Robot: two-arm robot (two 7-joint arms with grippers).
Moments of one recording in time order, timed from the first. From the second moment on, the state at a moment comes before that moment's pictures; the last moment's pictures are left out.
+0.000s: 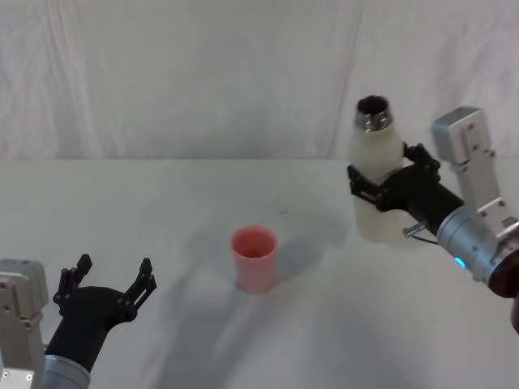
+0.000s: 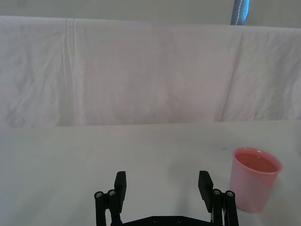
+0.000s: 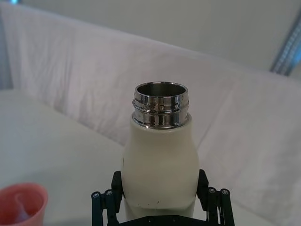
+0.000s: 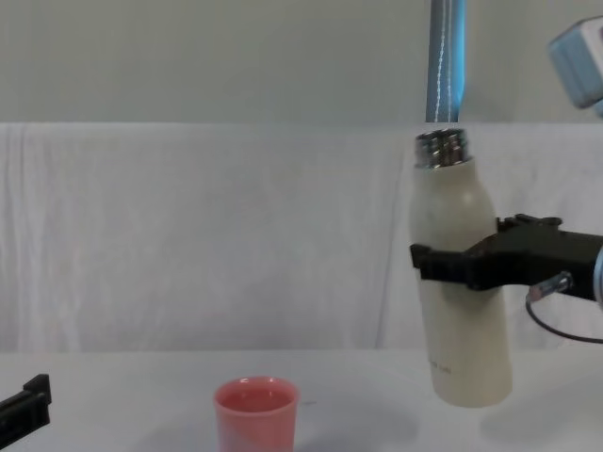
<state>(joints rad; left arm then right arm) 0.27 0.24 0.04 -1.85 -0.25 -0.02 -0.02 0.30 0.18 -0.25 -1.55 0.01 0.16 0.30</state>
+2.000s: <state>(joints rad) 0.27 0.24 0.04 -1.85 -0.25 -0.02 -0.02 0.27 0.16 -0.27 -1.51 0.23 0.20 0.22</state>
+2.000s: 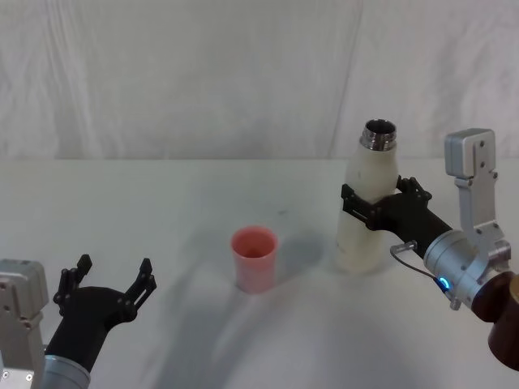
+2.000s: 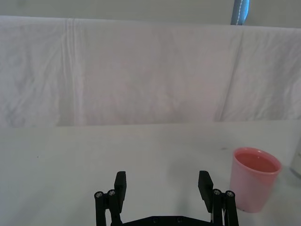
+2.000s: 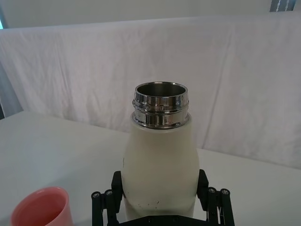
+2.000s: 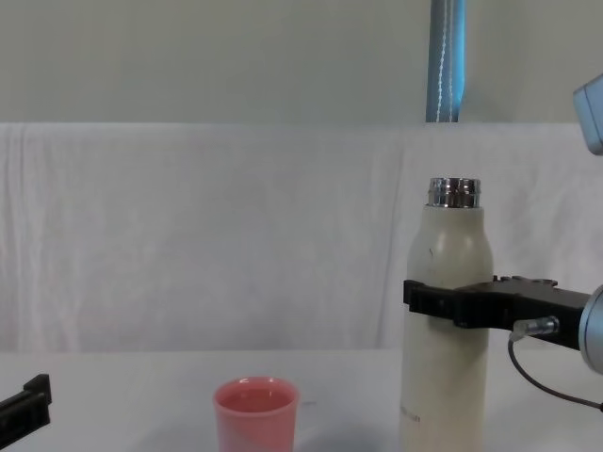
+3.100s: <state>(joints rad) 0.27 0.24 0.04 -1.85 -0.25 -0.02 -0.02 0.28 0.15 -0.30 -1.46 0.22 0.17 0.22</state>
